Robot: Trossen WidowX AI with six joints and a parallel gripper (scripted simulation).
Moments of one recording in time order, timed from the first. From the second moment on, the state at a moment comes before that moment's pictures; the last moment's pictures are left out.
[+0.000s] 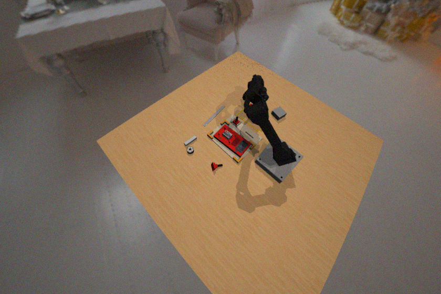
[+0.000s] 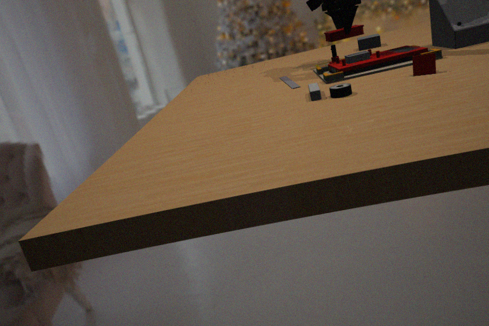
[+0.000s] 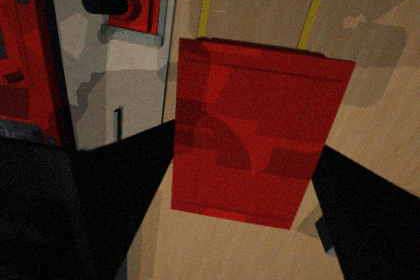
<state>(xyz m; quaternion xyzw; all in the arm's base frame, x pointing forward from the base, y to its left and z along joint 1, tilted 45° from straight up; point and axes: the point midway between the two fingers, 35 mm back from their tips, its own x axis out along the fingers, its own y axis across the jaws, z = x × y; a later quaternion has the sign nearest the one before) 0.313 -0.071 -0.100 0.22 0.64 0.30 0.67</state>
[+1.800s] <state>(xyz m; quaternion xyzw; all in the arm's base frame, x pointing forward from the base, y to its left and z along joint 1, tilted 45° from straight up) 0.309 -0.037 -0.133 0.22 0.64 0.31 0.67</state>
